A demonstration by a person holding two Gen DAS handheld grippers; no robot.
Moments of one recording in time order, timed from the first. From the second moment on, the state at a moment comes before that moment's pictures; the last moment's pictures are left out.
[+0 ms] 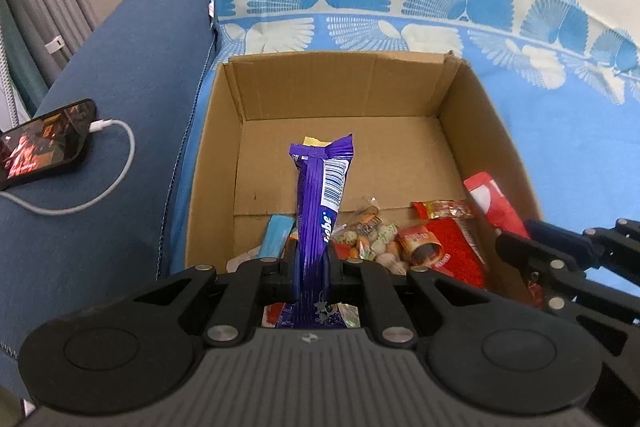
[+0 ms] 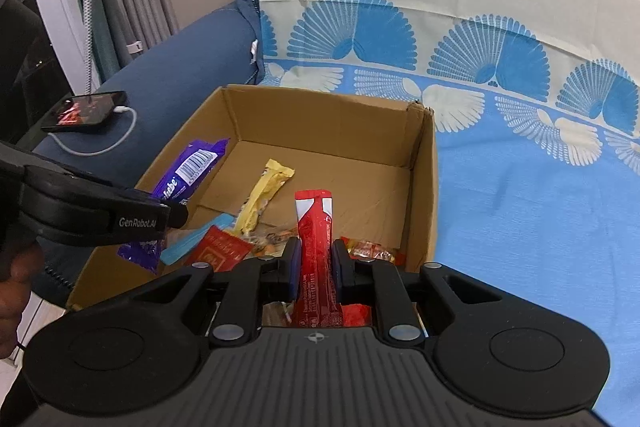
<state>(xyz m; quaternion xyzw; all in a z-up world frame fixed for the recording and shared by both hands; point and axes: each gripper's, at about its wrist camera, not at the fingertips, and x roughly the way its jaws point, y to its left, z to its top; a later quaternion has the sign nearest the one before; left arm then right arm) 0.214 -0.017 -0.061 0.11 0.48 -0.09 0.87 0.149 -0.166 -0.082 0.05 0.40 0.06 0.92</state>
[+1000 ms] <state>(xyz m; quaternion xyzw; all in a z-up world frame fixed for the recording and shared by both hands) 0.093 0.017 -0.030 0.10 0.45 -0.06 0.89 0.044 -0.154 -0.065 0.06 0.39 0.01 0.92</state>
